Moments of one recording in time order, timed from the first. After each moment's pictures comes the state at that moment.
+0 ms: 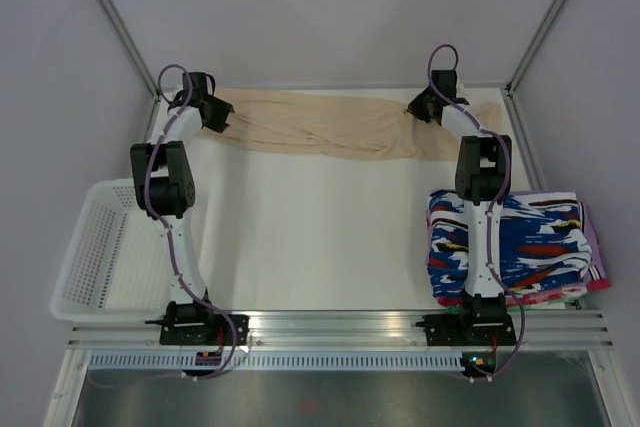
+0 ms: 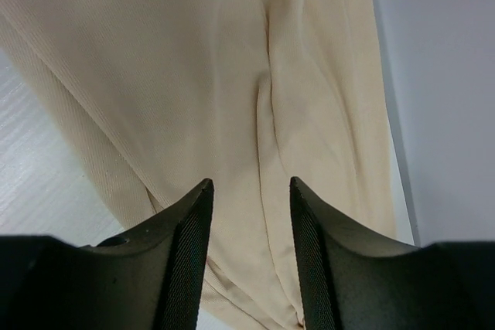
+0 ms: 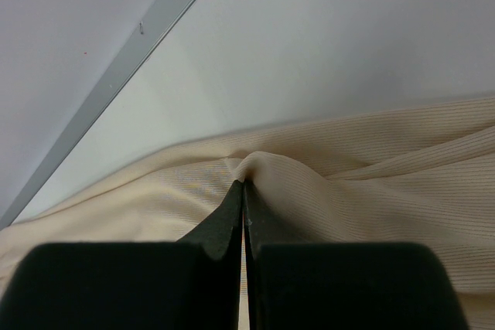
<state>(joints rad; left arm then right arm) 0.07 2.26 1.84 -0.39 0.01 -1.07 0.03 2.56 2.11 -0.25 -0.05 0.82</state>
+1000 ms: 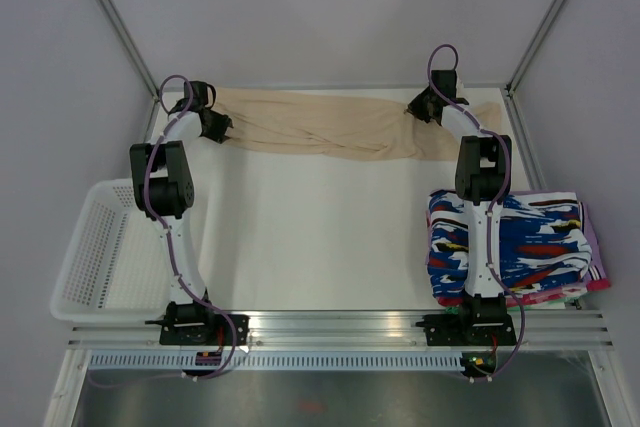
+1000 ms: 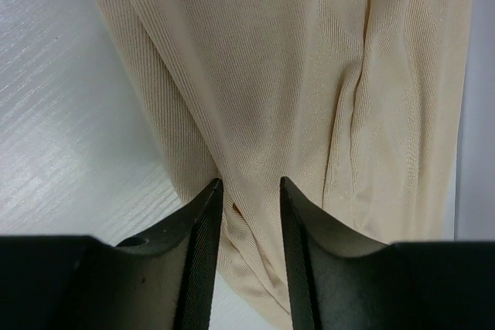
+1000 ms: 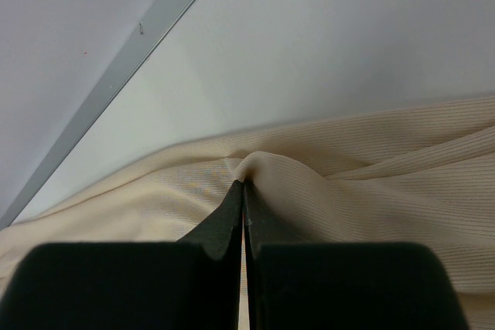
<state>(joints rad) 0.07 2.26 1.76 -0.44 0.00 -1.07 0.03 2.56 2.11 -0.25 -0.04 0.82</state>
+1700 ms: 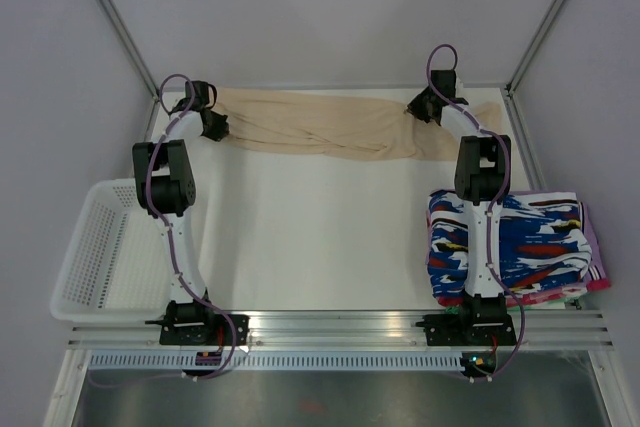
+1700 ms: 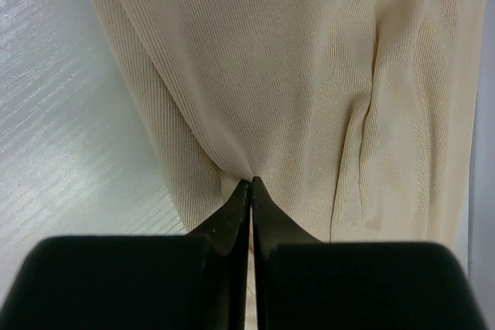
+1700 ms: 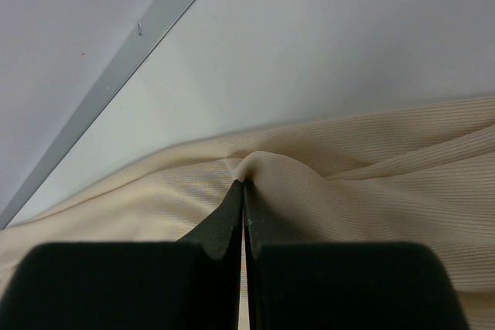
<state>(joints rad) 0.07 2.30 1.80 -0.44 -0.06 -1.06 0.03 2.56 2.11 -0.25 -0.03 0.82</state>
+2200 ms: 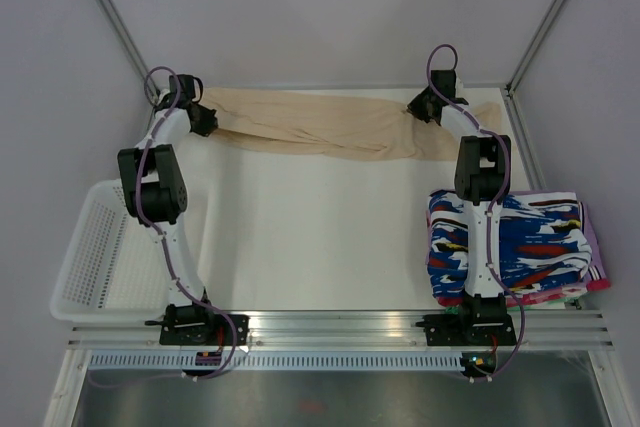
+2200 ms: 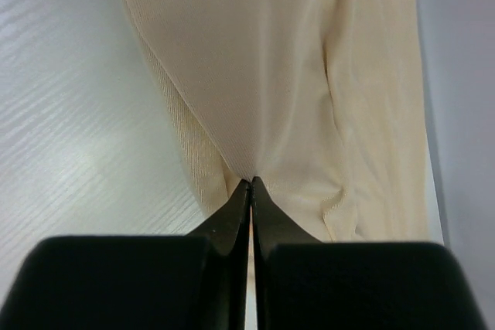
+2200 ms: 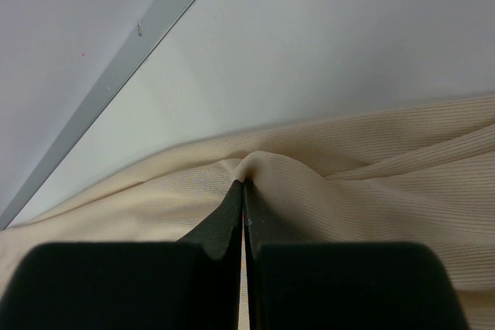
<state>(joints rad) 0.11 2.19 1.76 -0.46 -0.05 -1.00 0.03 2.56 2.11 -0.25 -0.03 0.82</state>
